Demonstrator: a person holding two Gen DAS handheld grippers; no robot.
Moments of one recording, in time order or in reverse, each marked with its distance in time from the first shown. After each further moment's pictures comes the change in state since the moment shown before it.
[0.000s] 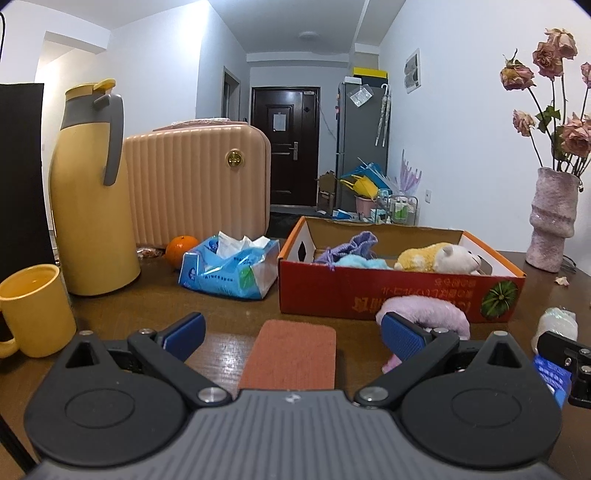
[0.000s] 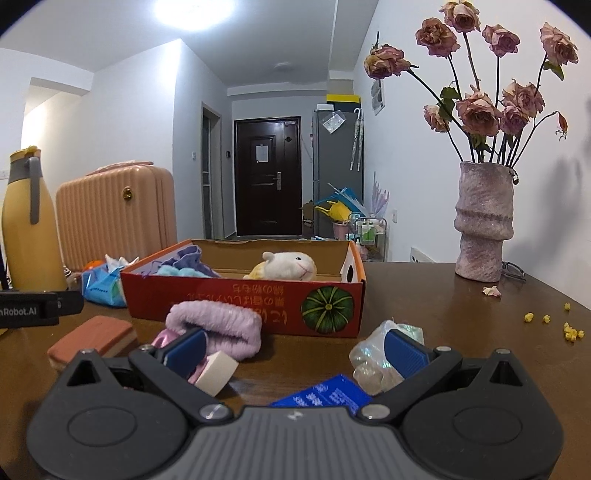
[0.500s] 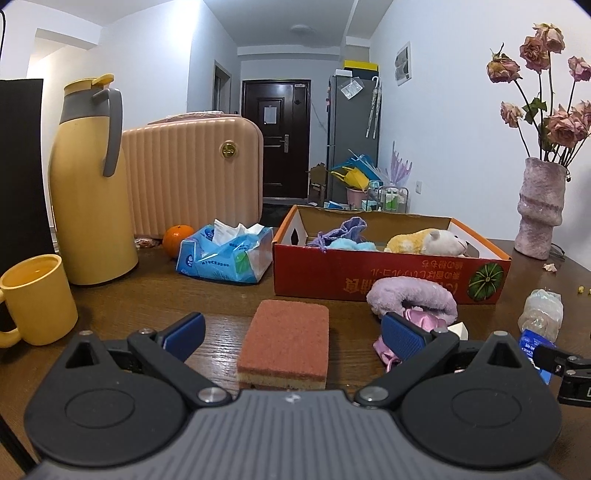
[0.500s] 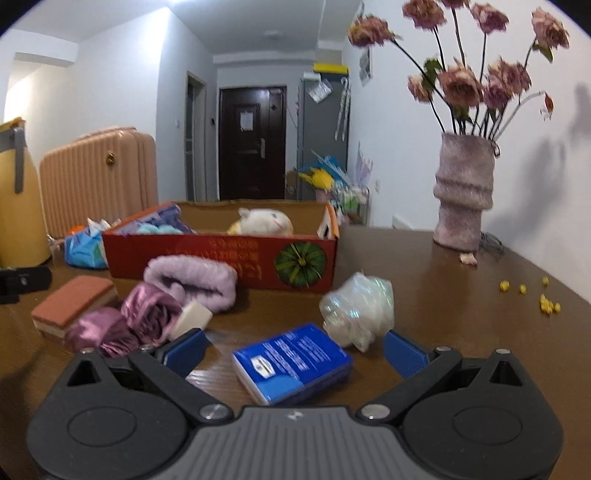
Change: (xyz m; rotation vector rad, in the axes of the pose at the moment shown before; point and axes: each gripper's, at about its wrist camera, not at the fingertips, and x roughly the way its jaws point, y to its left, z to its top) left arm -0.017 0.002 -0.009 0.013 0.026 -0.029; right arm -0.006 -0.012 -0.014 -0.001 0.128 -0.070
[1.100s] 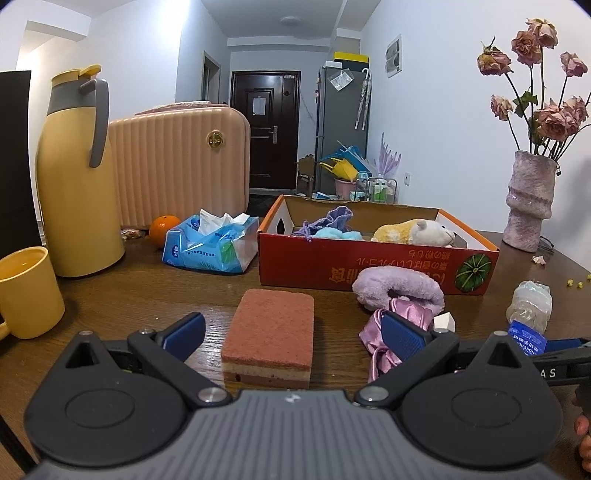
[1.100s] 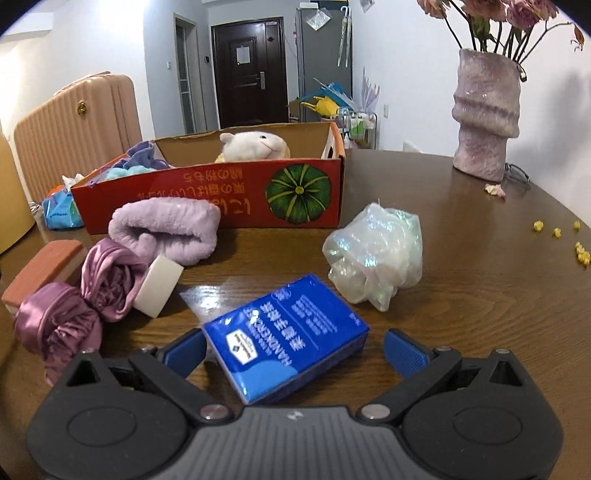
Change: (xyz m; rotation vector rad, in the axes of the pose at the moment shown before) left arm 0.001 -0.003 -0.002 0.002 0.031 -0.041; right arm 0.063 -0.011 0.001 0.045 0.240 0.049
